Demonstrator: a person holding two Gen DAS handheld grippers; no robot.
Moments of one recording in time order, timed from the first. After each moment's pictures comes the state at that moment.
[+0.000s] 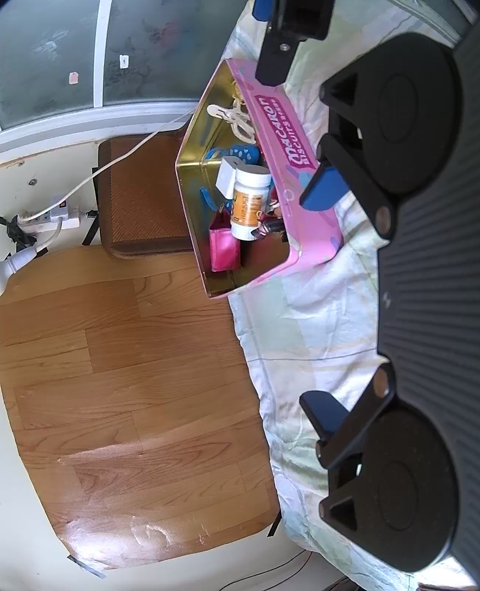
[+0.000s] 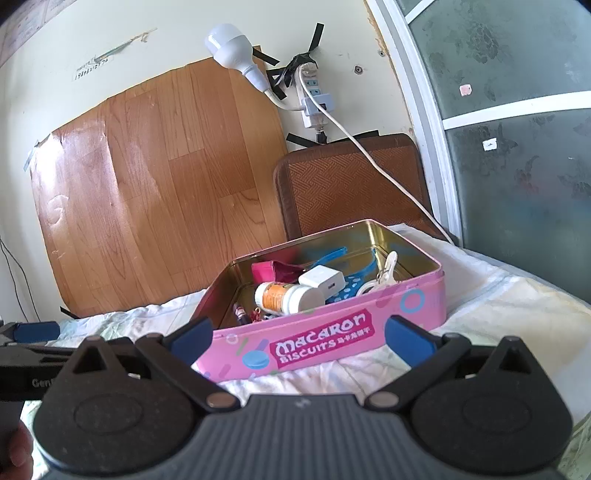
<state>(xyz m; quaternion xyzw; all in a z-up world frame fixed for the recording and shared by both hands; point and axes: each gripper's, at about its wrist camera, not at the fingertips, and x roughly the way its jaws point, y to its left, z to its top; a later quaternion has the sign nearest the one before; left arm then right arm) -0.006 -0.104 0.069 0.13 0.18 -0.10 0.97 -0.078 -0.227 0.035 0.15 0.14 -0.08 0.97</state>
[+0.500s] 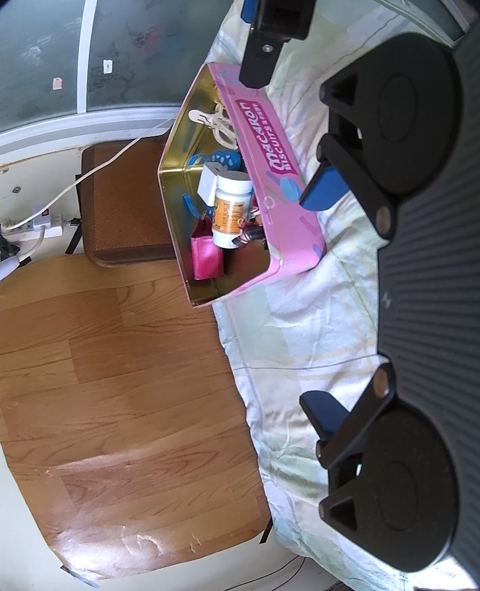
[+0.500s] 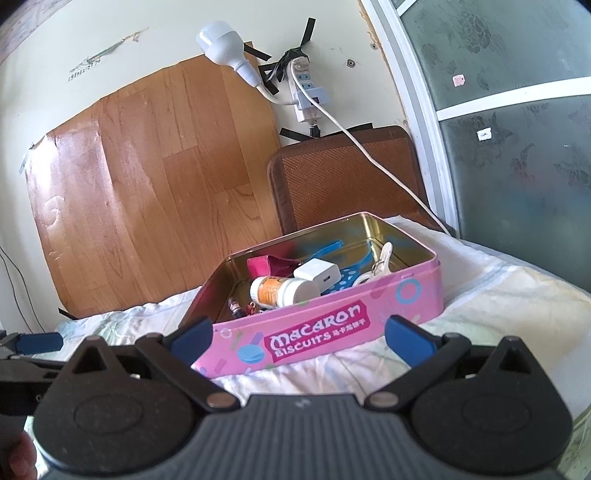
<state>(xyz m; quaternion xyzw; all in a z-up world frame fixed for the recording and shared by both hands) -0.006 -0.109 0.060 0.14 0.21 -0.10 0.96 -0.078 -0.230 0.029 0.16 0.15 -0.08 0.97</state>
